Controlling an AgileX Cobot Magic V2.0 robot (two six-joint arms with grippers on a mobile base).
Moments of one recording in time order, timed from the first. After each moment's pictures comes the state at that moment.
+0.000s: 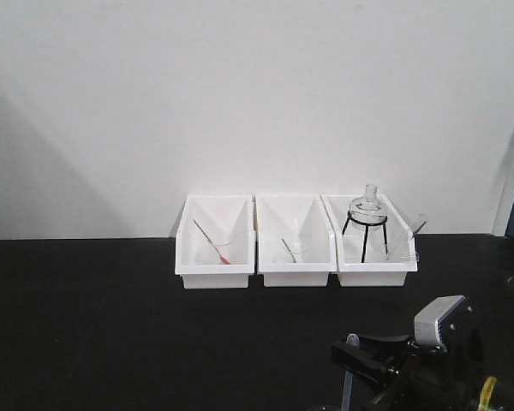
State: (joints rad) left arm -0.07 -0.01 0.03 -0.02 0.01 0.05; right arm 0.10 1.58 -0.62 -0.98 -0.92 0.76
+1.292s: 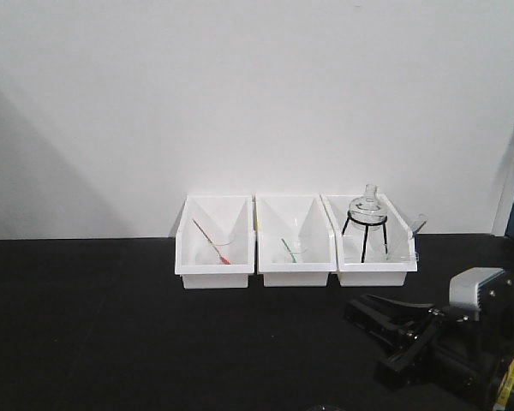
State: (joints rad) left arm -0.07 -0.01 0.03 -0.02 0.01 0.05; right arm 0.10 1.44 -0.62 -0.87 -0.88 0.86
